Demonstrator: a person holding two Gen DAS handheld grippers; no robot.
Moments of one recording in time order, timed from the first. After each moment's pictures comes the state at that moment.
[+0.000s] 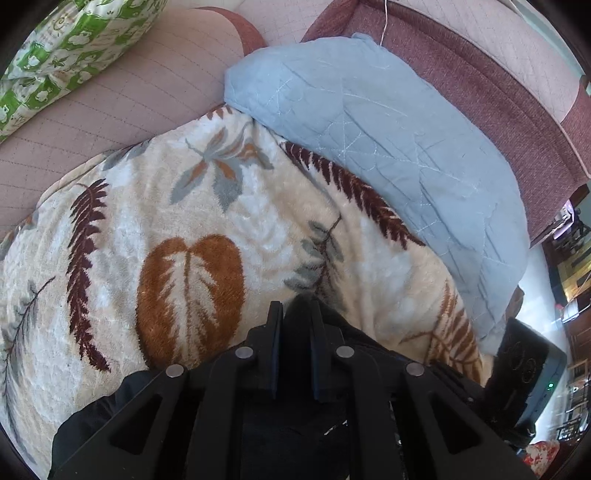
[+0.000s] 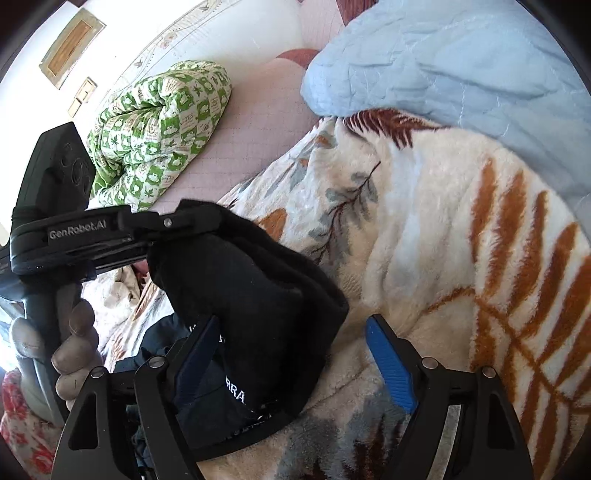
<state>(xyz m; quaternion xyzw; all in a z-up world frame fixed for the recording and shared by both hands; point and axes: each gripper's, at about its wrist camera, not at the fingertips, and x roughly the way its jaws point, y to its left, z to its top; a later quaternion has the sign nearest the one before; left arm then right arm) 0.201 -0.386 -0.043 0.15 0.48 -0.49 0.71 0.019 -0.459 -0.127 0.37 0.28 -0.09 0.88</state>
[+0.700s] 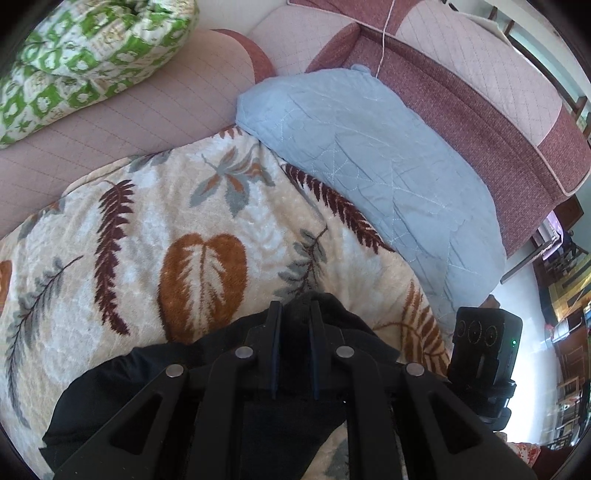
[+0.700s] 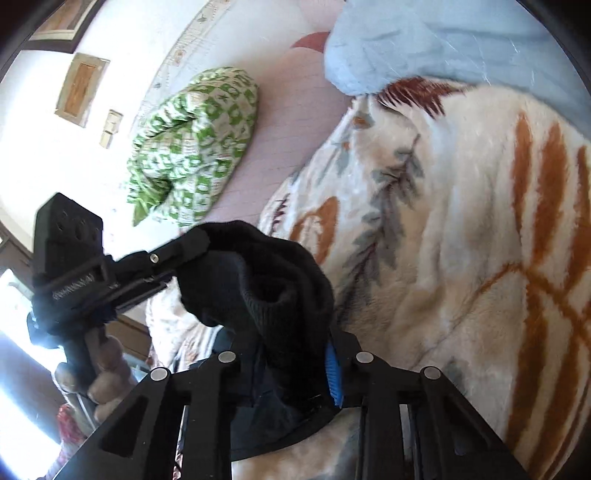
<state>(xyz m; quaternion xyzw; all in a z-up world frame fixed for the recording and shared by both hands) 0.186 -0.326 0.002 0.09 0.47 -0.49 0.73 0.016 -0.464 -0.124 0.47 0.24 0.03 0.85</state>
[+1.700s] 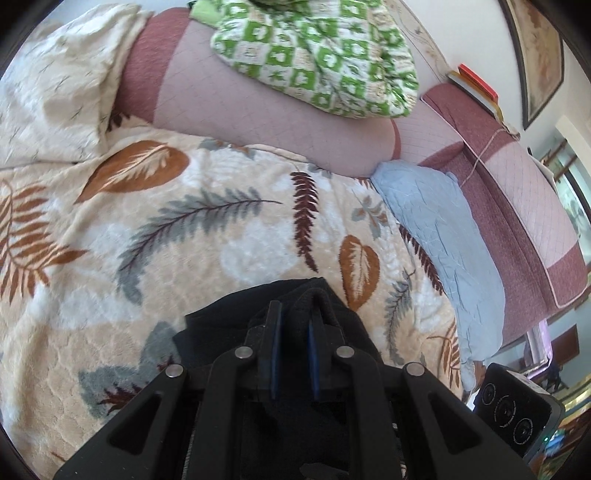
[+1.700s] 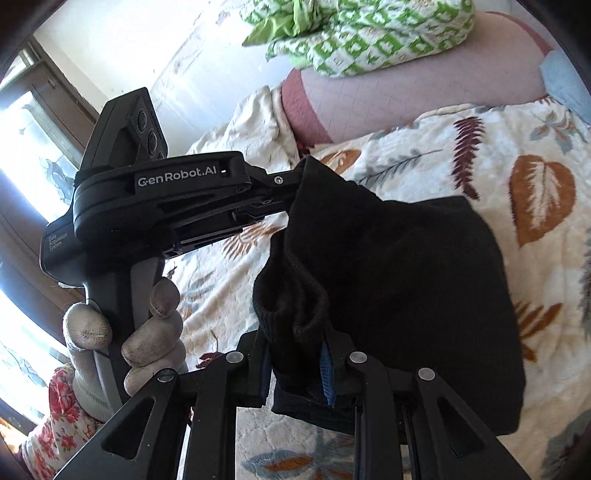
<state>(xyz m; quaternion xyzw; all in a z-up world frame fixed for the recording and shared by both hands) 0.240 -0.076 -0.027 -0.11 0.48 -0.37 0.79 0.098 -0.210 -0.052 0.26 0.38 0.17 0.87</state>
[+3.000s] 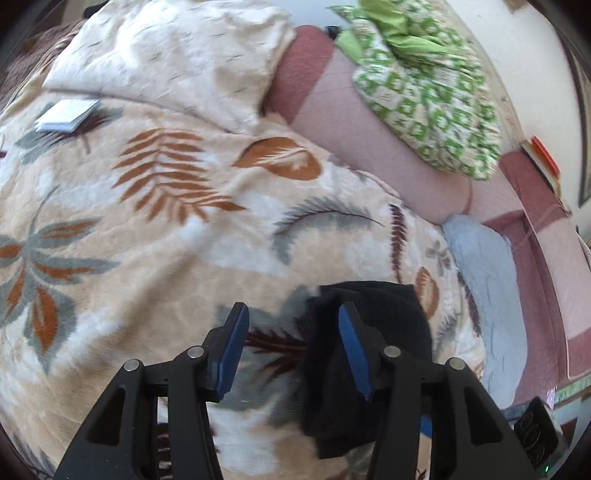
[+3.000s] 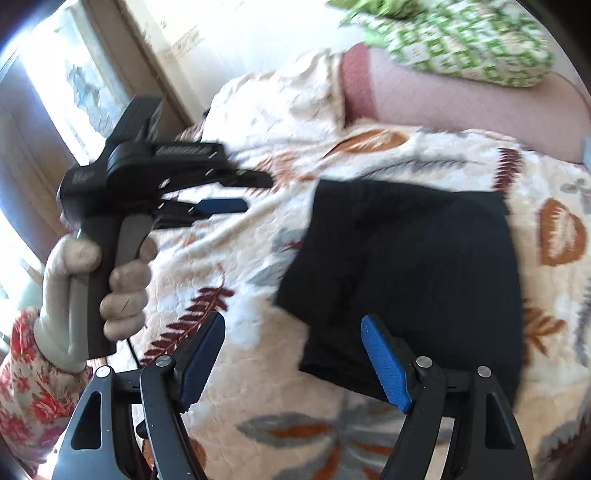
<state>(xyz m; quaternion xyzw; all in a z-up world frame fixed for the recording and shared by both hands) 0.213 0.036 -0.038 -0.18 0.49 -0.23 0.82 0.066 -0.155 -0.054 0.11 0.40 0.19 0.89</state>
